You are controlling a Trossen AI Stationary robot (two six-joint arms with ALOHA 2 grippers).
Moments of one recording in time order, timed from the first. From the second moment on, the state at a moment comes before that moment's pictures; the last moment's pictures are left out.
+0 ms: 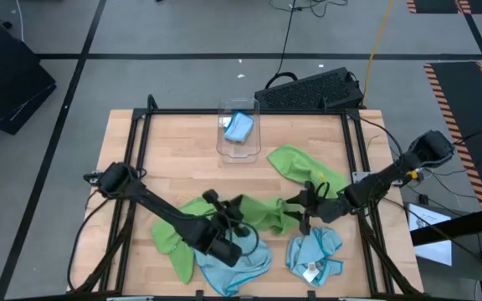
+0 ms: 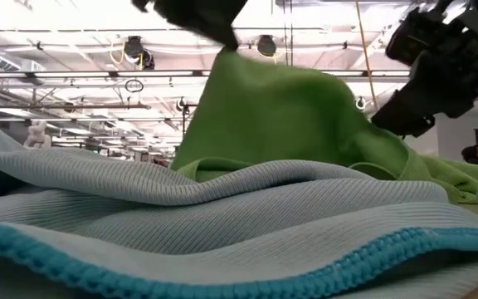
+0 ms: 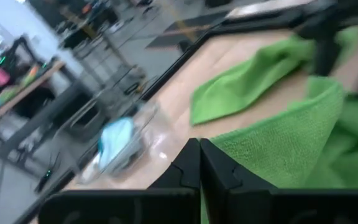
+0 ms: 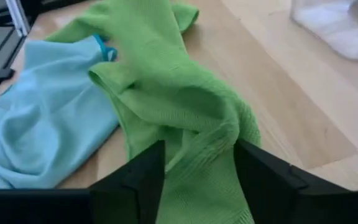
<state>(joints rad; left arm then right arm) -0.51 1.98 1.53 -0.77 -1.23 -0.75 0.51 1.26 0.34 0.30 0.54 0.58</state>
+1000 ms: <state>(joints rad) -0.44 1.96 1.53 -0.87 -1.13 -0.84 0.79 1.81 0.65 0.33 0.67 1.23</state>
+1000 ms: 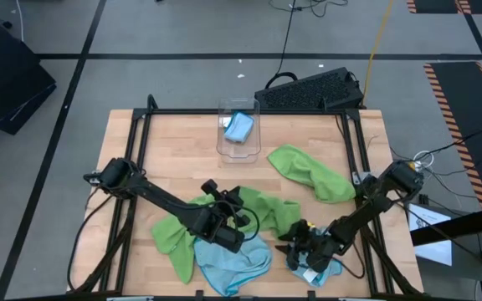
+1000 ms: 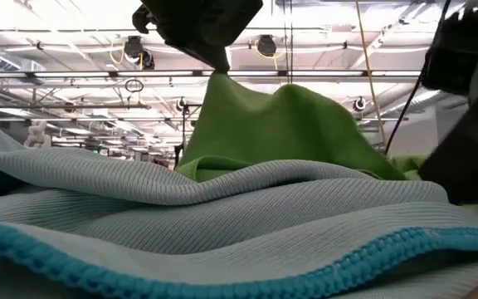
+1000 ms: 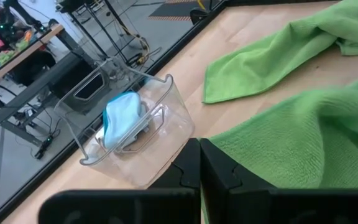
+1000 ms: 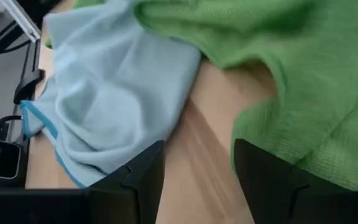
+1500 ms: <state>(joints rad) -0.46 1.96 1.53 -0.89 -1.13 -0.82 0.75 1.70 0.65 -0.11 0.68 1.33</state>
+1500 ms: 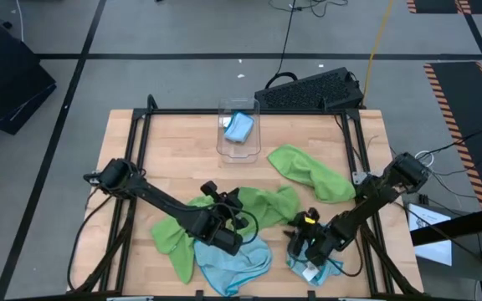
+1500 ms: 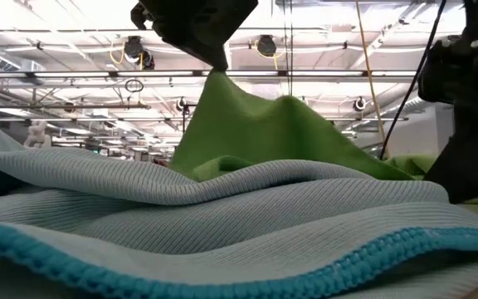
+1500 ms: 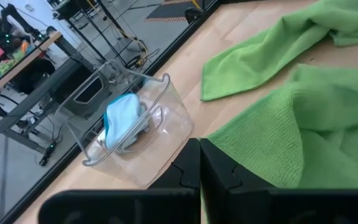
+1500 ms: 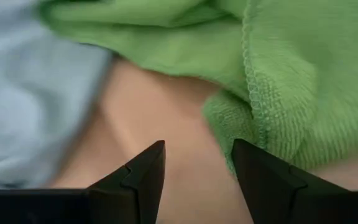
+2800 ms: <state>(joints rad) -0.46 1.96 1.53 -0.96 -1.07 -0.89 0.75 1.69 0.66 -0.19 0.71 1.68</state>
